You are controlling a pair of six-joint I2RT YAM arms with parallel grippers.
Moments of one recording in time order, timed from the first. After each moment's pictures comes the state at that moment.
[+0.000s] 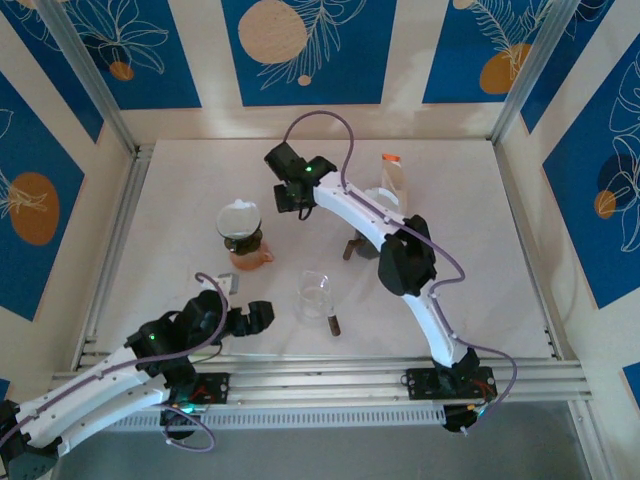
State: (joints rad) left arm -0.91 0.49 0.37 -0.59 -0.10 -0.90; right arm 0.75 2.33 2.28 -1.03 0.19 0.43
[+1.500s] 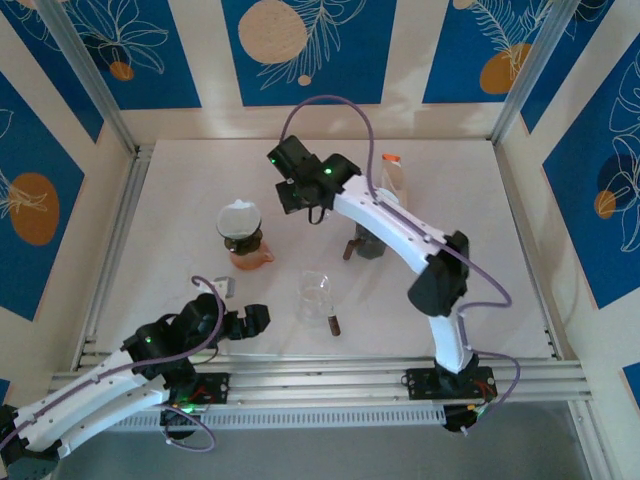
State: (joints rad) left arm -0.91 0.44 0.36 -0.66 -0.12 -0.89; right arm 0.84 1.98 2.09 -1.07 0.27 0.35
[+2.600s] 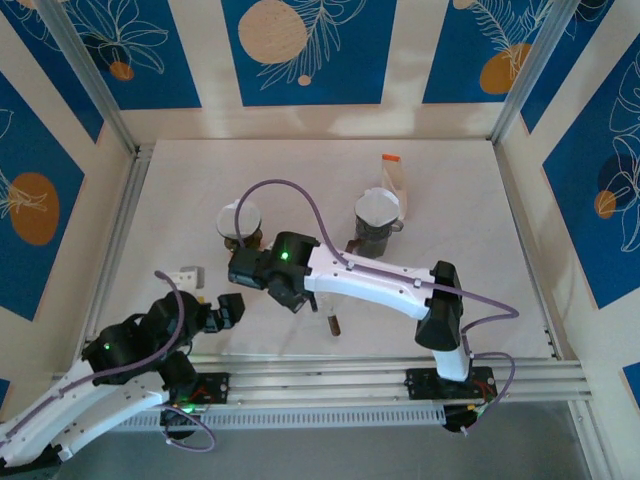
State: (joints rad) left arm -0.91 0.34 0.62 -0.97 -0.35 -0.80; right arm 1.28 1.93 1.98 -1.57 0.42 0.43
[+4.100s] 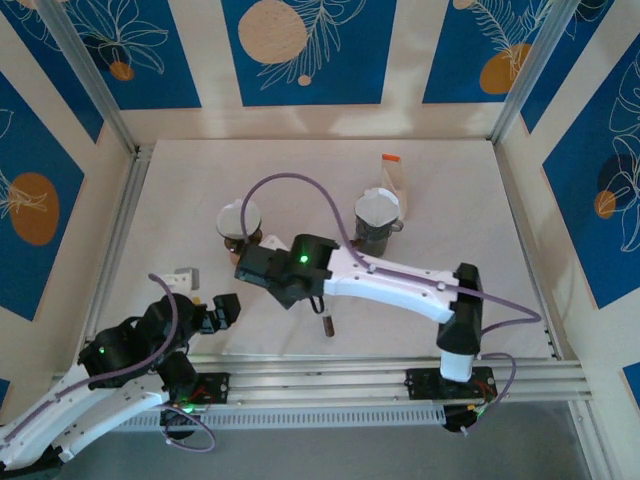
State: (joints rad) left arm -0.91 0.32 0.61 -0.99 -0.37 -0.82; right arm 1.29 1.79 1.84 -1.36 0.45 0.45
